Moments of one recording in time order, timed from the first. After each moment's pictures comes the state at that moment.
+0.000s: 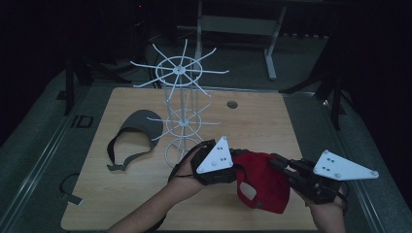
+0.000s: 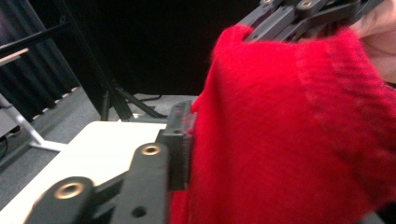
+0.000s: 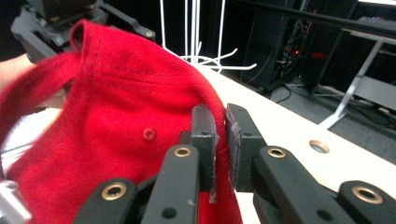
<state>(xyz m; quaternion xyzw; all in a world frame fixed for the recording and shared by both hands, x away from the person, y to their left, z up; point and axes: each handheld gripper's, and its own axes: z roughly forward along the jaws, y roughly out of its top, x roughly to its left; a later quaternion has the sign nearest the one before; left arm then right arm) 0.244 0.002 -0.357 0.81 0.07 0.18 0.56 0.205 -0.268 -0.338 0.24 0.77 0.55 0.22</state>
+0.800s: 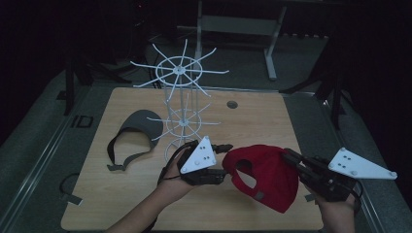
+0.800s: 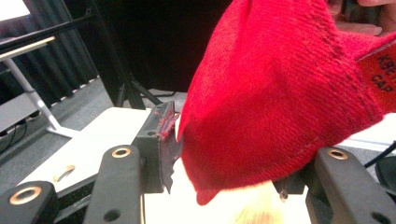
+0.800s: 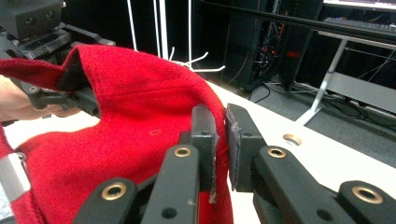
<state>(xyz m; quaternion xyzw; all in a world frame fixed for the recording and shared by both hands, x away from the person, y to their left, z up) 0.245 0.033 -0.372 0.79 0.12 0.19 0.57 0.205 -0.288 -0.331 0.28 0.75 0.55 0.25</state>
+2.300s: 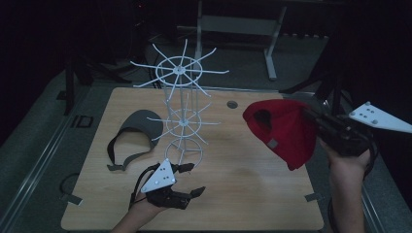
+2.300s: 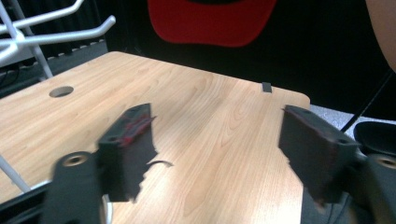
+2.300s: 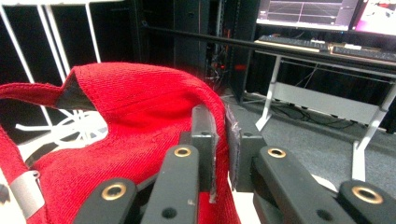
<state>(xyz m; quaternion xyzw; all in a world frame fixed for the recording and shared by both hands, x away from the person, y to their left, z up) 0.218 0.105 -0.449 0.79 0.20 0.14 0.57 0.268 -0.309 -0.277 0.35 0.69 0.55 0.31</state>
